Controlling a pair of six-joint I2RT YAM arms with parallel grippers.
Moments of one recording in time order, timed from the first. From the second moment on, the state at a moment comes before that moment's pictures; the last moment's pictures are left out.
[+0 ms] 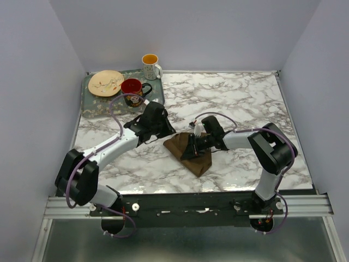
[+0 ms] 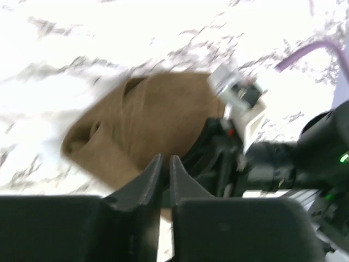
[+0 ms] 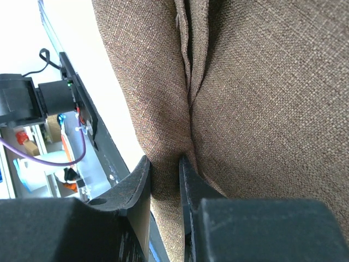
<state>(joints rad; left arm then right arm) -0.61 1.38 0.90 -0.27 0.05 -0.89 0.59 1.82 0.81 0.13 -0.79 0.55</state>
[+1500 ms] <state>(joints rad) -0.58 1.82 1.06 -0.24 0.18 -0.79 0.64 1.70 0.70 0.16 -0.64 0.59</state>
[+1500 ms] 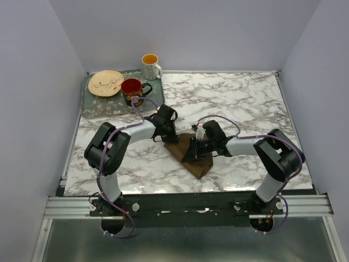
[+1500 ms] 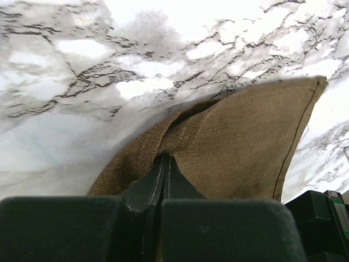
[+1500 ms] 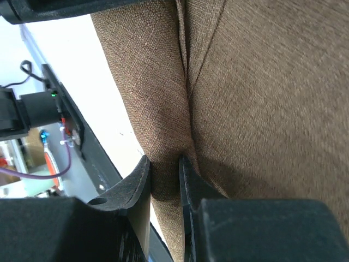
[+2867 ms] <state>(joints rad) -0.67 1.50 0.74 -0.16 0.17 -1.10 0.55 1.97 0.79 0.31 -1.02 0.65</state>
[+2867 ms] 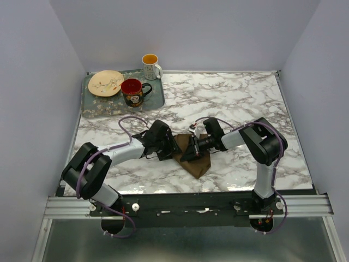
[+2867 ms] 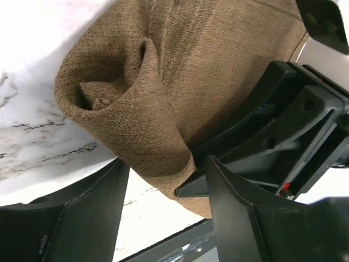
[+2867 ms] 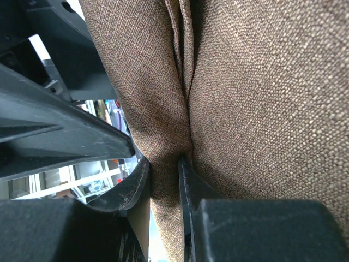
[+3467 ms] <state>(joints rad) -0.67 1.59 0.72 -0.09 0.17 -1.25 0.56 1.92 0.89 0.05 -0.91 0.48</state>
